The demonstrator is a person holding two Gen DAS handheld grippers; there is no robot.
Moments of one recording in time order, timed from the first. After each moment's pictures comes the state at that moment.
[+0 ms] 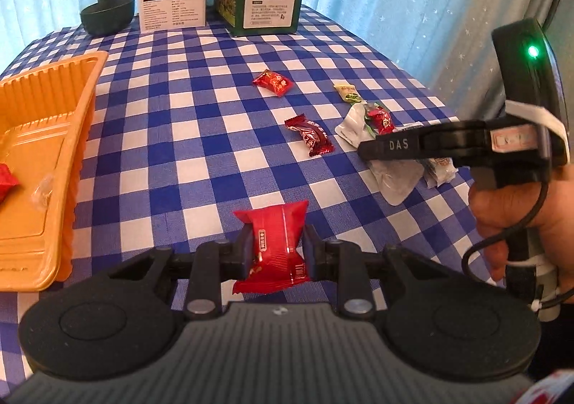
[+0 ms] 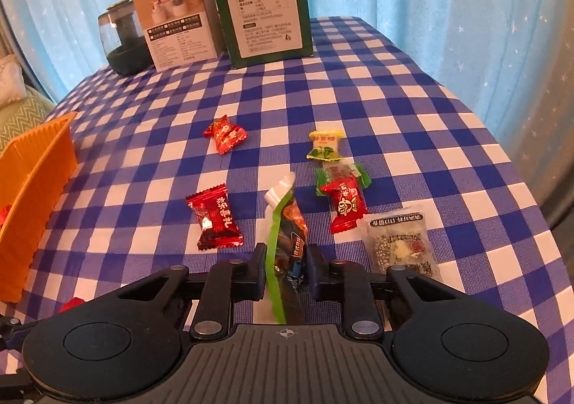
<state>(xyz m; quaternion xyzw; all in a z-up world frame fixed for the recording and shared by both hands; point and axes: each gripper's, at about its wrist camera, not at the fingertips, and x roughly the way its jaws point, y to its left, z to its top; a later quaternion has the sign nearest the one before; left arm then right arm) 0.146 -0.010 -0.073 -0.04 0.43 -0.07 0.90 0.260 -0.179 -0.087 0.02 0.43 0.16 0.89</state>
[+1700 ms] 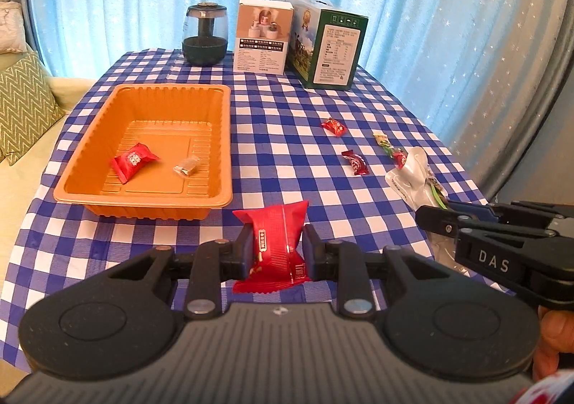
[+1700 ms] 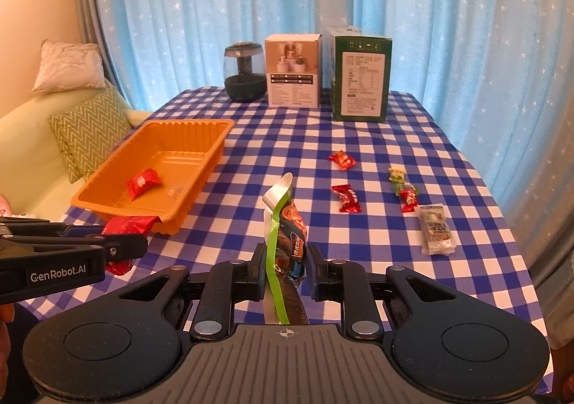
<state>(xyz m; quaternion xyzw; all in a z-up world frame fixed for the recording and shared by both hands) 0.008 0.051 0.024 -0.08 0.37 0.02 0.93 0.059 -0.135 0.028 -0.03 0.35 0.24 0.91</state>
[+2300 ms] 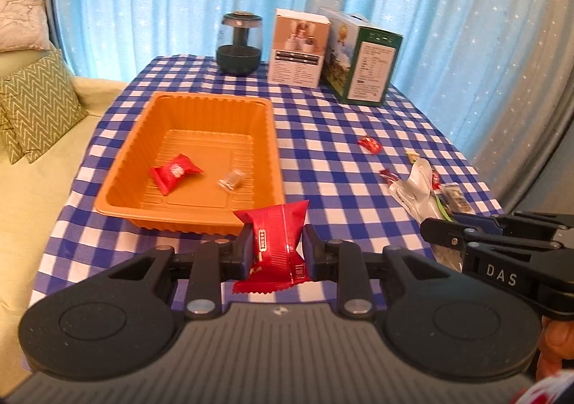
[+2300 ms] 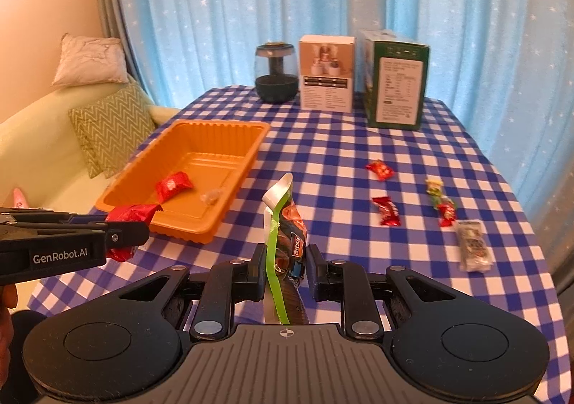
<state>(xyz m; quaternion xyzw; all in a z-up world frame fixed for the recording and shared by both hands) 0.010 0.099 0.031 -0.09 0.36 0.05 0.93 0.067 -0.091 0.031 -0.03 0.35 0.28 0.89</state>
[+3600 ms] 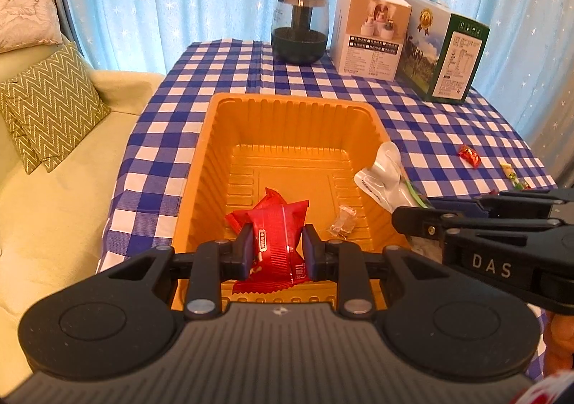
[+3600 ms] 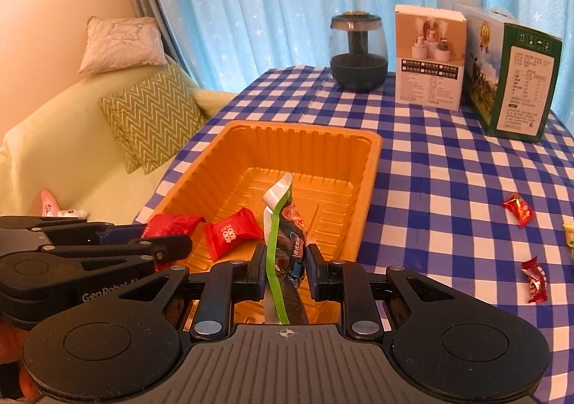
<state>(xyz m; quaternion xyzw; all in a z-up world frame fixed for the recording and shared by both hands) 0.113 0.223 -0.017 -0.07 0.40 0.08 0.91 0.177 0.063 -0.014 -0.02 0.39 0.35 0.85</state>
